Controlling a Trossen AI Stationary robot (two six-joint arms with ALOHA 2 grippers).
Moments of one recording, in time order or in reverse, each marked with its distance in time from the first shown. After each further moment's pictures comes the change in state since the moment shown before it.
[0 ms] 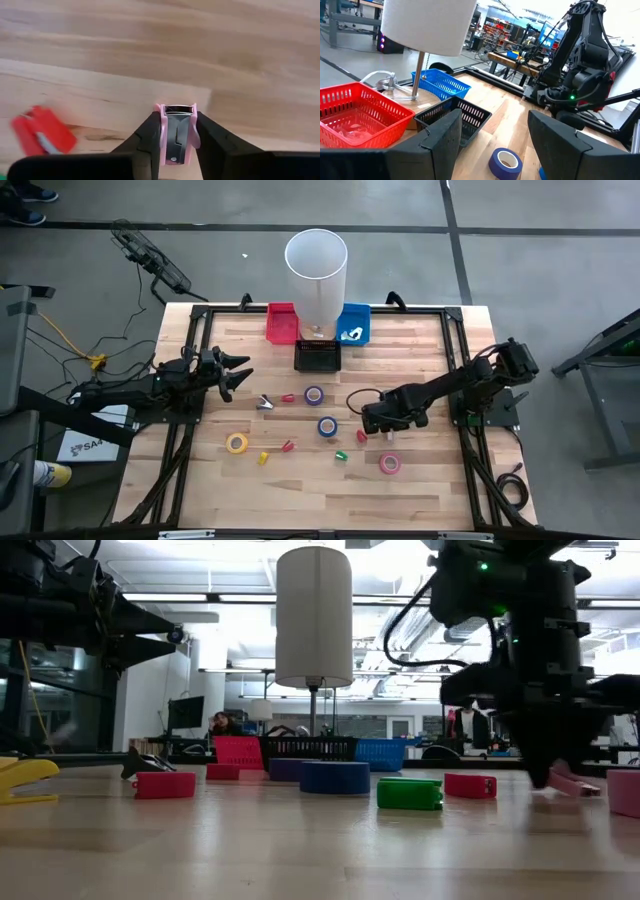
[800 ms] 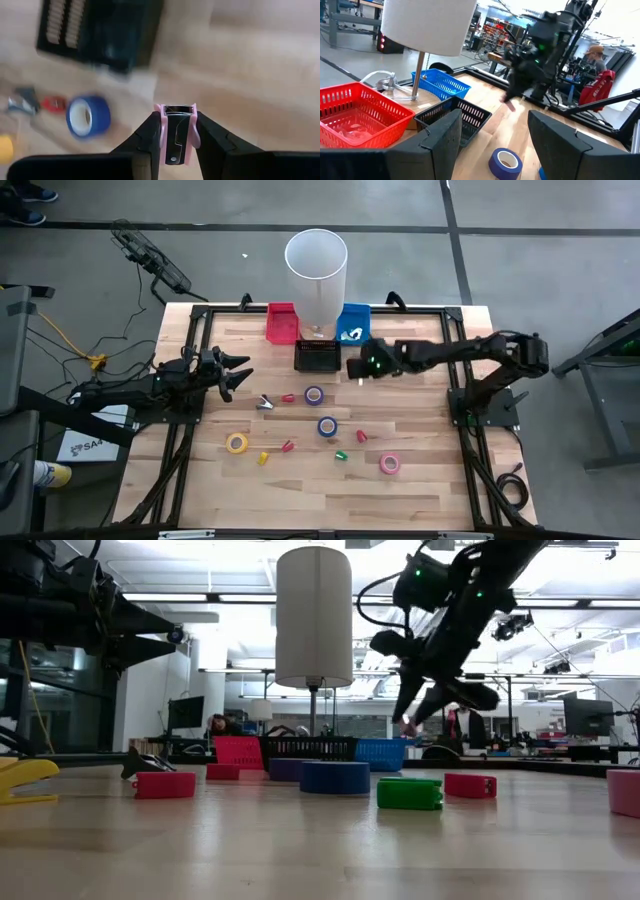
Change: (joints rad) left arm 0.000 0.000 0.000 0.000 0.000 0.000; right arm -0.443 -0.134 0.001 0.373 0.154 -0.521
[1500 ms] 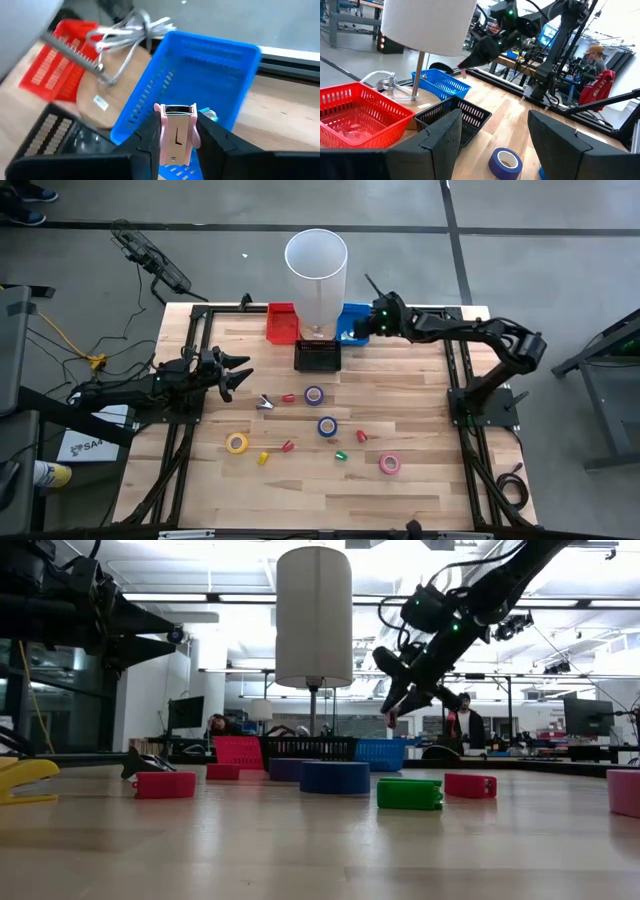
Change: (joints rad) left arm 0.000 0.000 0.000 0.000 0.000 0.000; right arm -0.361 0.053 0.000 0.334 -0.006 -0.521
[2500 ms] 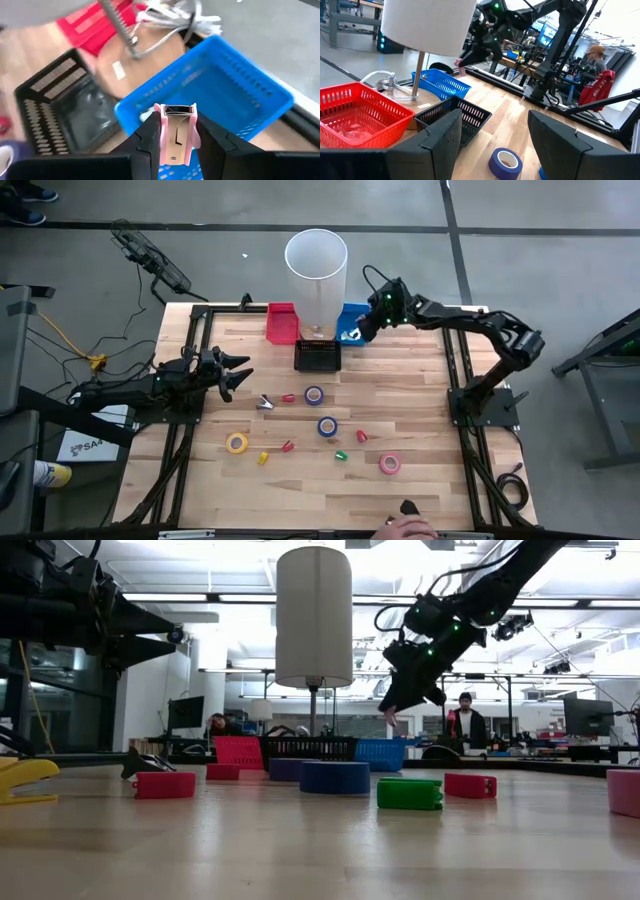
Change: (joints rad) left arm 0.000 0.000 0.000 0.000 0.000 0.000; right arm -0.135 0.040 0.092 -0.099 -0.297 -0.471
